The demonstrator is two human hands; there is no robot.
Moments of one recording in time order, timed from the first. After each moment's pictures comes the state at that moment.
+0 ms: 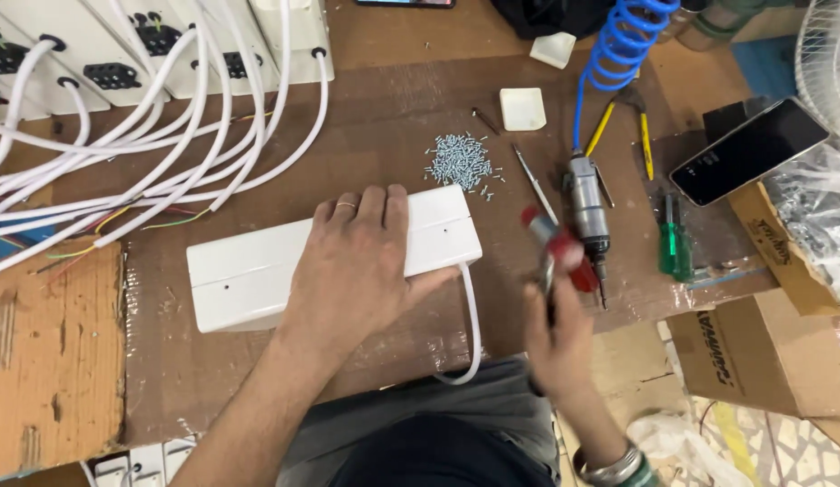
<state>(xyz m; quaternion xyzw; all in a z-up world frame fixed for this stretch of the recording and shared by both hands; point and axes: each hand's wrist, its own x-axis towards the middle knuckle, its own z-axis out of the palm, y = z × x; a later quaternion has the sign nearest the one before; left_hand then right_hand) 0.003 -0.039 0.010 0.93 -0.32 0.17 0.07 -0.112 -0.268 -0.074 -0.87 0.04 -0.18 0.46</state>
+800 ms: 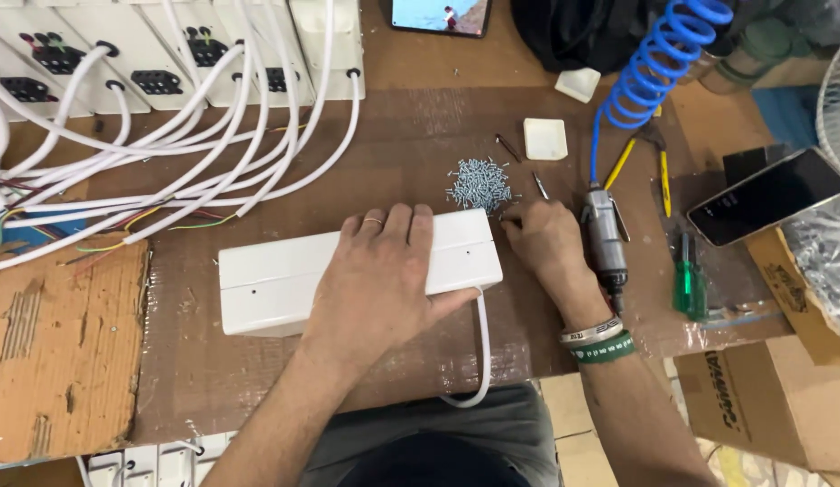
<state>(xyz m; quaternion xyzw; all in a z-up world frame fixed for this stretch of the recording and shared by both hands) 0.001 -0.040 0.019 0.94 -0.30 0.14 0.12 0.051 -0.307 -0.103 -0.99 -0.01 -0.07 0.08</state>
